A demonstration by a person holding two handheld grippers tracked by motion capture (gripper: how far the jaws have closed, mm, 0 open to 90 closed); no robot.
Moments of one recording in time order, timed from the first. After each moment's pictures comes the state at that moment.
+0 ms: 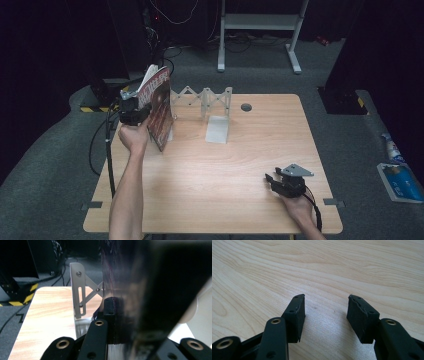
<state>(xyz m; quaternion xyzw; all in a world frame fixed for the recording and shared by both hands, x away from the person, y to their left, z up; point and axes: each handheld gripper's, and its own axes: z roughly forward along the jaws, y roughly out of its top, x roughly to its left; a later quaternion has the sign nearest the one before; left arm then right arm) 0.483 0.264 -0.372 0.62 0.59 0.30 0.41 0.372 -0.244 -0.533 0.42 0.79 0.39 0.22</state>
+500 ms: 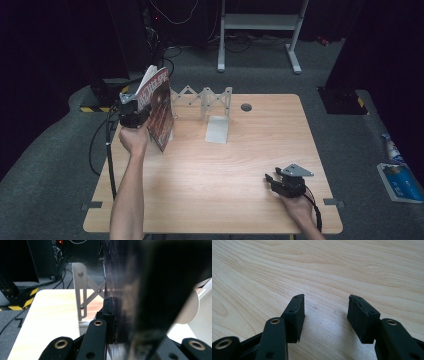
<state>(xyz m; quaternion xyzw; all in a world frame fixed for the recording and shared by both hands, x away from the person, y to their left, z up) 0.480 0.270 -0.380 0.62 0.59 0.31 0.42 0.372 -0.244 -0.533 0.42 0.79 0.39 0.22</state>
